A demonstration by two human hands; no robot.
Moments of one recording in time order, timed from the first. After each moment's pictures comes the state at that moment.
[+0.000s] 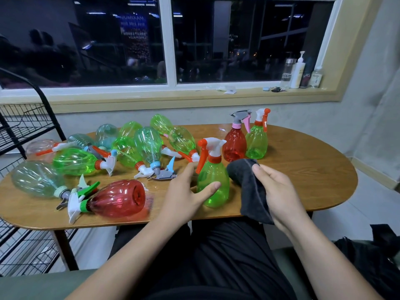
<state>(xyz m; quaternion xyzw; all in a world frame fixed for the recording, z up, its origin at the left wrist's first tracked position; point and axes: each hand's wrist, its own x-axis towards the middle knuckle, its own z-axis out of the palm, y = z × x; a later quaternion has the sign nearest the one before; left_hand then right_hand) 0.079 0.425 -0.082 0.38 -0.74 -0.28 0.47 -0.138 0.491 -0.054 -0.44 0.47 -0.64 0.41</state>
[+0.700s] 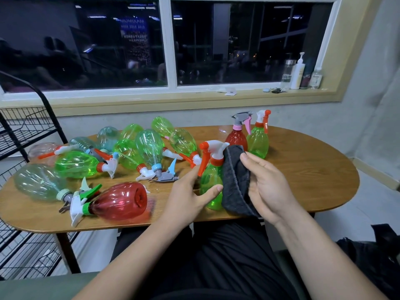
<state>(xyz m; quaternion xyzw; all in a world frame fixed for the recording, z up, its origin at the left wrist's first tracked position) 0.077 0.425 -0.081 0.36 -0.76 -0.27 0.47 -0.109 0.487 -0.019 -0.41 0.34 -0.65 0.55</state>
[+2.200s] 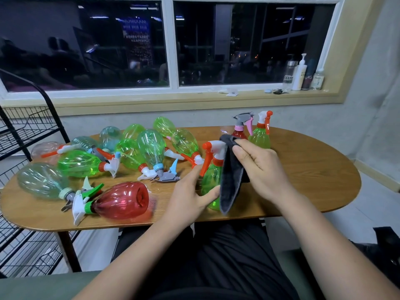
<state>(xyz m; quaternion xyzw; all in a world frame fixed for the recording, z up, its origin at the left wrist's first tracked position) 0.078 0.431 -0.074 0.40 -0.77 -0.24 0.44 -0.131 0.462 -0.008 -0.72 0.48 -0.49 0.06</state>
